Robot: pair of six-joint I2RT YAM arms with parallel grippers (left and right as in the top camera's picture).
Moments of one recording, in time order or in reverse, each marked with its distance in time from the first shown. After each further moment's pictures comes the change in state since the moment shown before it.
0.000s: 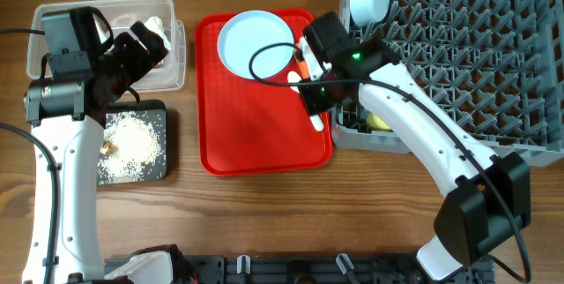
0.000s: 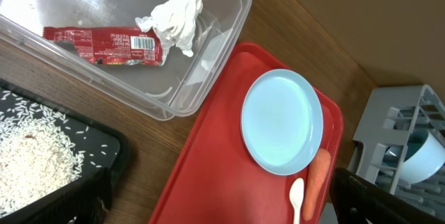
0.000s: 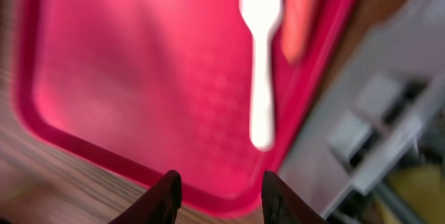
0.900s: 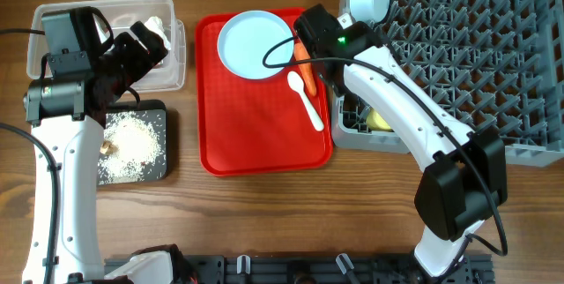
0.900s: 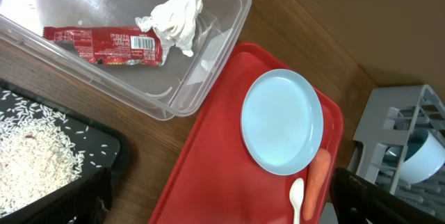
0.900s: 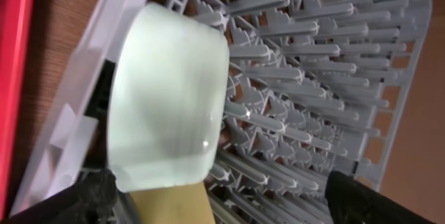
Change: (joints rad) left arm 0.000 0.000 0.000 0.000 0.000 0.000; right arm 0.002 0.137 0.153 -0.106 0.791 -0.107
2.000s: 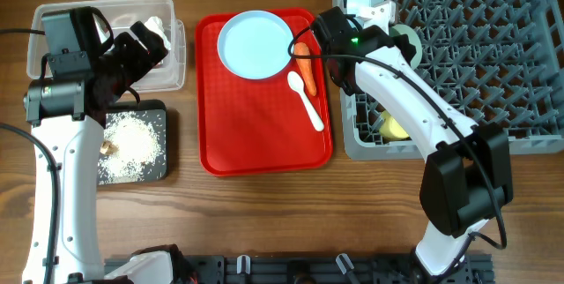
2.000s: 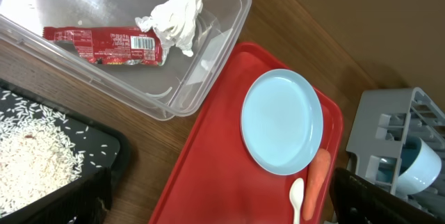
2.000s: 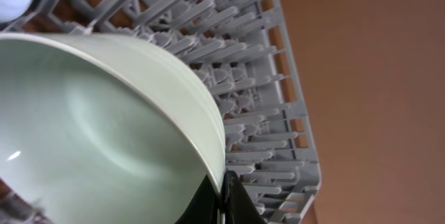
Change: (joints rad) left arm 0.000 0.000 0.000 0.000 0.000 0.000; right arm -0.072 0.000 -0.100 0.067 0.402 0.299
